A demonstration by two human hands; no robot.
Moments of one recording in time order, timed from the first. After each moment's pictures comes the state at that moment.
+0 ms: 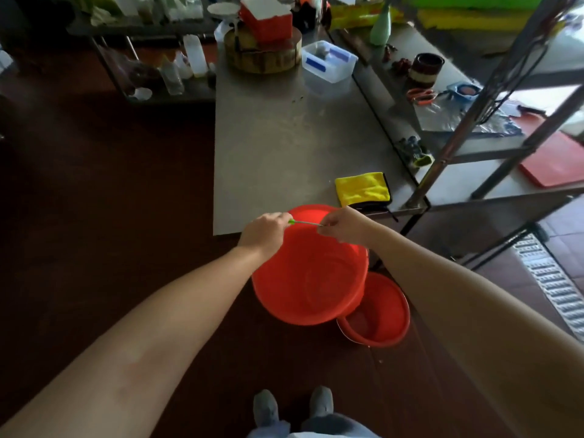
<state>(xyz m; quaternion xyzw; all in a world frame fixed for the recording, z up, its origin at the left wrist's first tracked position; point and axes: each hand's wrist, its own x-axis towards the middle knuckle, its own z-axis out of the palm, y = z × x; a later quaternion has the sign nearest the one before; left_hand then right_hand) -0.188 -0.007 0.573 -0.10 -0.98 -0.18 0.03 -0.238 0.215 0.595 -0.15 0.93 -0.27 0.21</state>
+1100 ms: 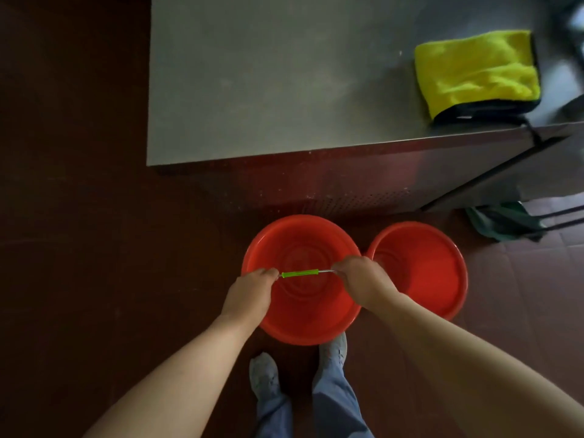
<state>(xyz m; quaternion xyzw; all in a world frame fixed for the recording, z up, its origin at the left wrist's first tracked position) -0.154 -0.047 0.182 0.02 -0.95 -0.20 -0.24 -0.228 0.198 0.200 -0.18 0.93 -0.11 0.31</state>
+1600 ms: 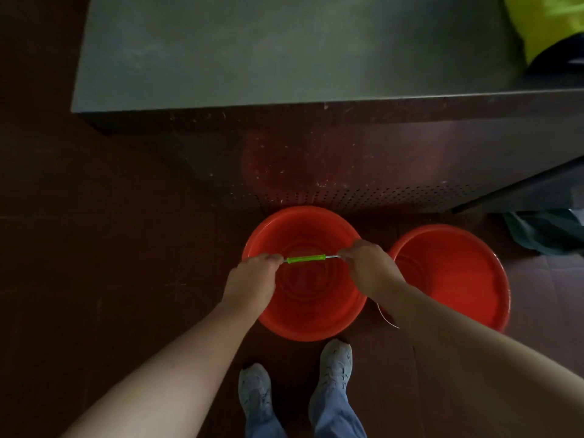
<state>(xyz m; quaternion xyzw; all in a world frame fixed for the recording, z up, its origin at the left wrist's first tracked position) -0.193 -0.034 0.084 0.05 -0.96 -0.19 -0.22 -0.275 0.200 0.085 -0.16 0.92 -0.16 0.32</state>
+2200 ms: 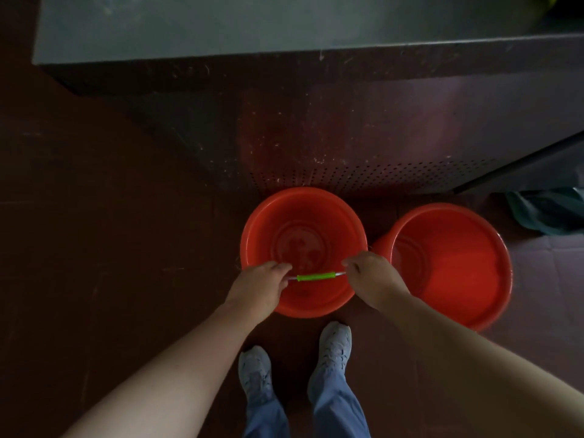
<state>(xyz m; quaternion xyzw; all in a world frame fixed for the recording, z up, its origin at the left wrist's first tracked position) -0.154 -0.016 0.055 -0.01 -0.93 -0.23 -0.29 -0.221 0.219 0.068 -0.08 0.91 -0.19 0.35</state>
